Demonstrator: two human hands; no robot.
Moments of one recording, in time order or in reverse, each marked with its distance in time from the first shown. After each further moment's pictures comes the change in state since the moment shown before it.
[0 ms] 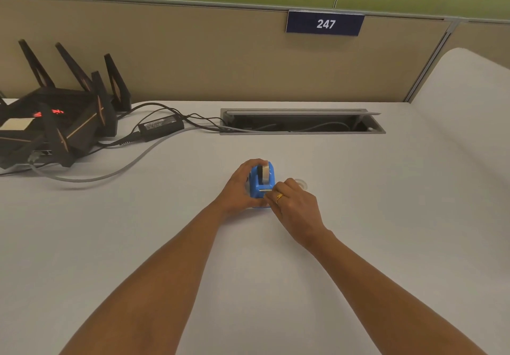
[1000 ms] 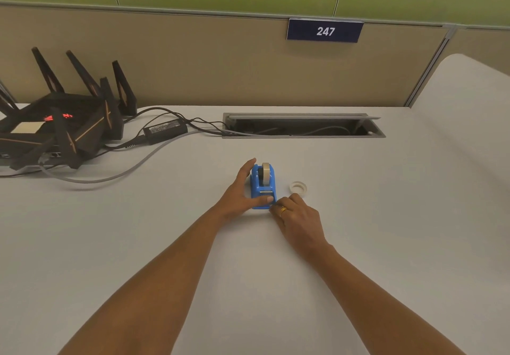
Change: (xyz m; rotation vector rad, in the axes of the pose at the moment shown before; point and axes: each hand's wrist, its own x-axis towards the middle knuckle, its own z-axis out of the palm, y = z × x) left_hand -0.005 -0.008 0.002 -0.104 0.035 -0.085; right_hand -0.023 -0.003 0.004 -0.016 -0.117 0.090
